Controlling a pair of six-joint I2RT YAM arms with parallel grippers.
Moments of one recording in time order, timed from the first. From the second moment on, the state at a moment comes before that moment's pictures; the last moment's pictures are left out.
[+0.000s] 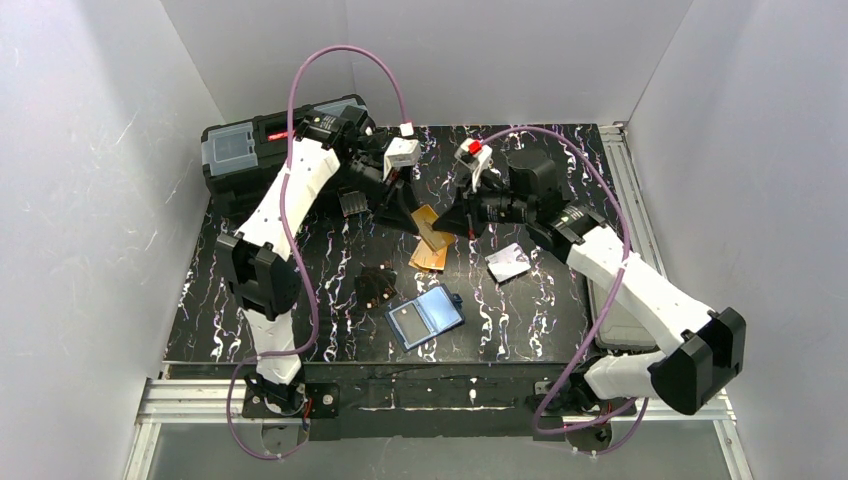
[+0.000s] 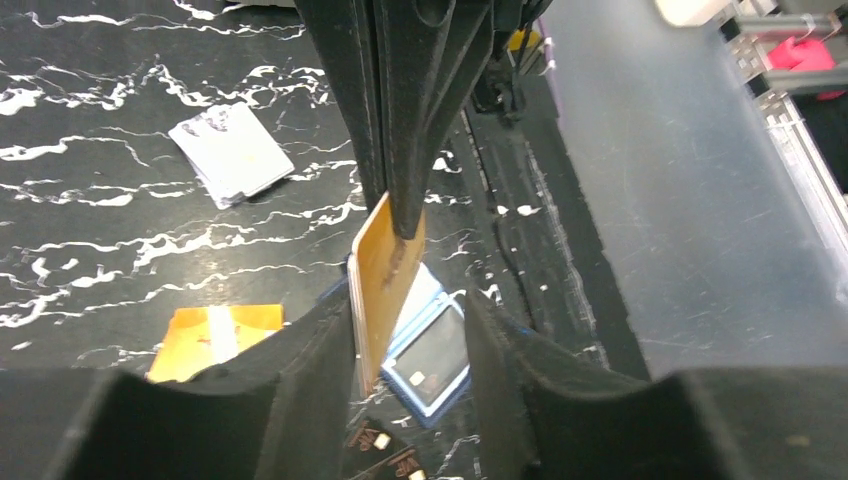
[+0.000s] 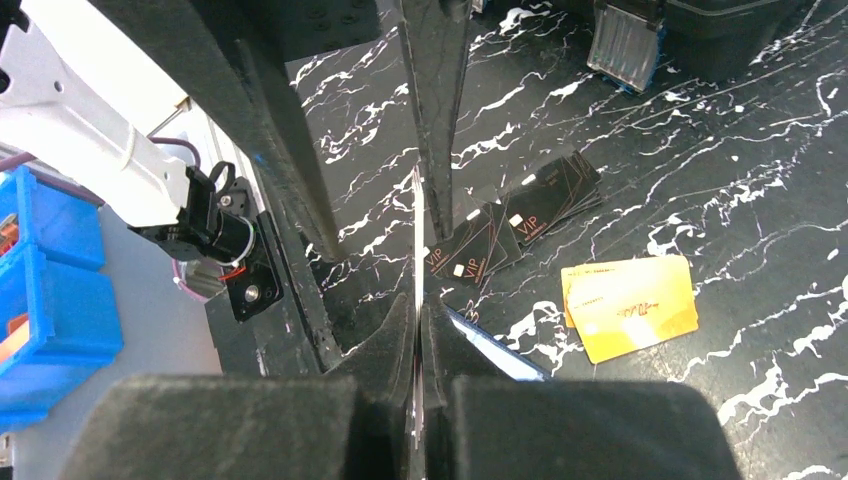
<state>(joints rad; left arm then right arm) -0.40 1.90 2.06 -1.63 1.21 1.19 0.64 1.32 1.23 -0.29 -0.63 0.17</state>
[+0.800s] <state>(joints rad) -0.40 1.66 1.86 -1.56 1.26 1.09 0.64 1.14 1.13 -0.20 -0.73 0.29</state>
